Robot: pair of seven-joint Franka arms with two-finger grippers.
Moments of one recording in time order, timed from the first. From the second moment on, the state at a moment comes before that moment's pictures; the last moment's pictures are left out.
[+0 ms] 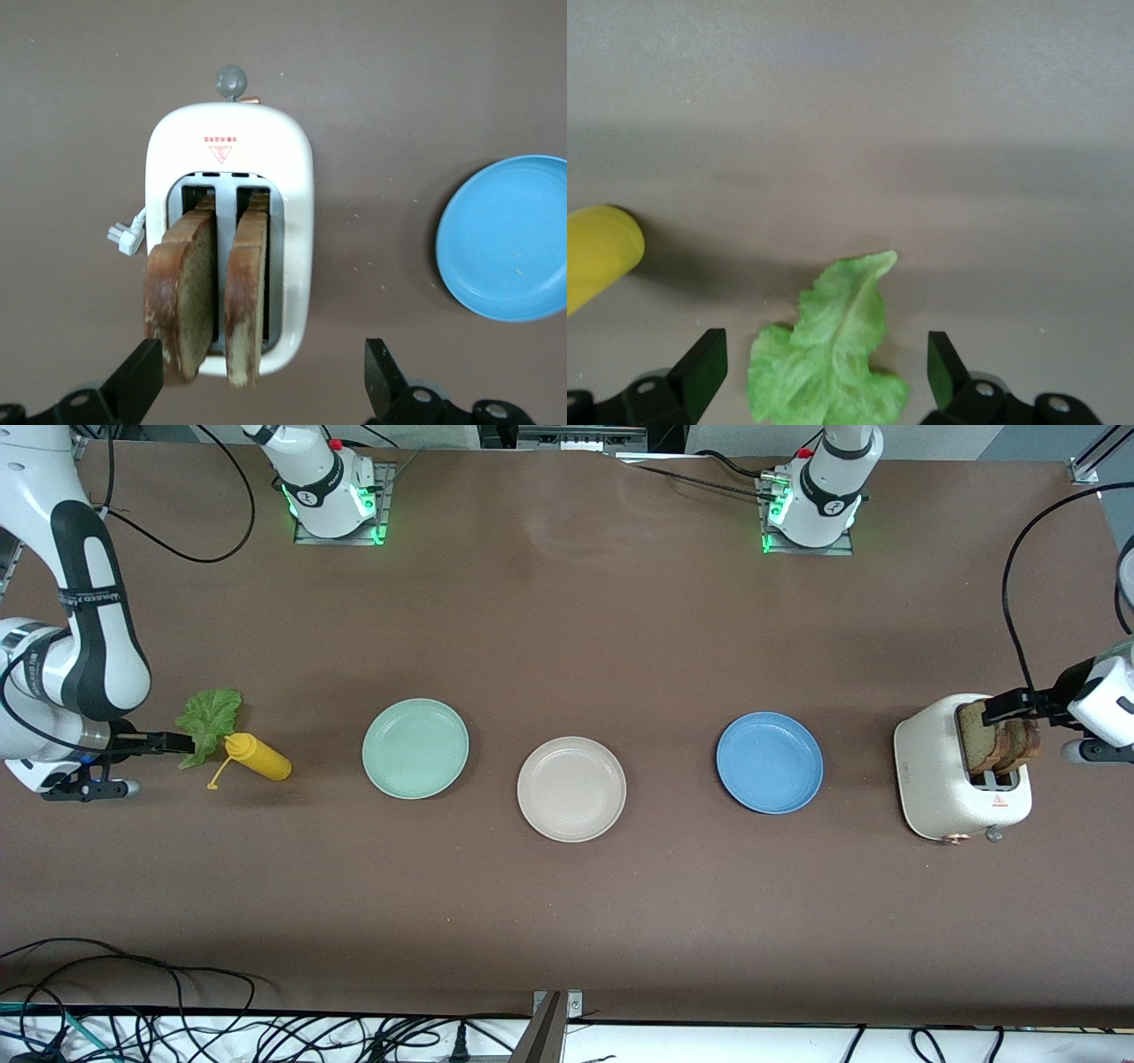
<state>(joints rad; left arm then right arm) 0.26 0.18 -0.06 -1.82 0.06 1.92 0.15 -0.11 0.54 -0.17 -1.78 0.04 2.14 -0.33</state>
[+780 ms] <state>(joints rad) 0.27 0.17 -0.07 -2.01 0.06 2.16 0.17 -0.11 0.61 -0.17 -1.80 0.11 2.12 -0.33</state>
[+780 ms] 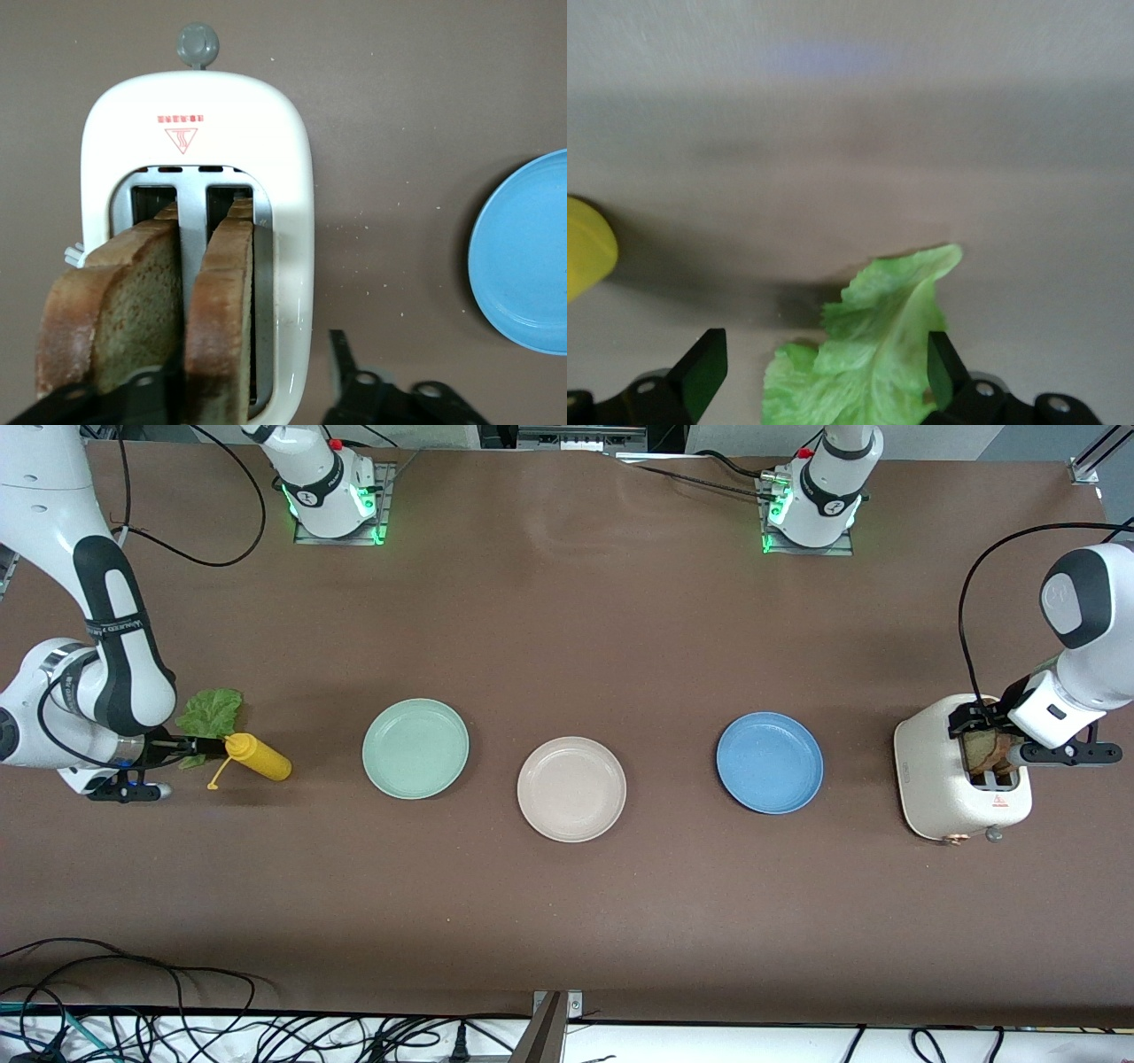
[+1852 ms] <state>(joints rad) 0.27 0.15 -0.07 -1.87 0.07 1.95 0.20 -0.13 0.64 -0.18 -1.81 0.11 2.06 -0.33</state>
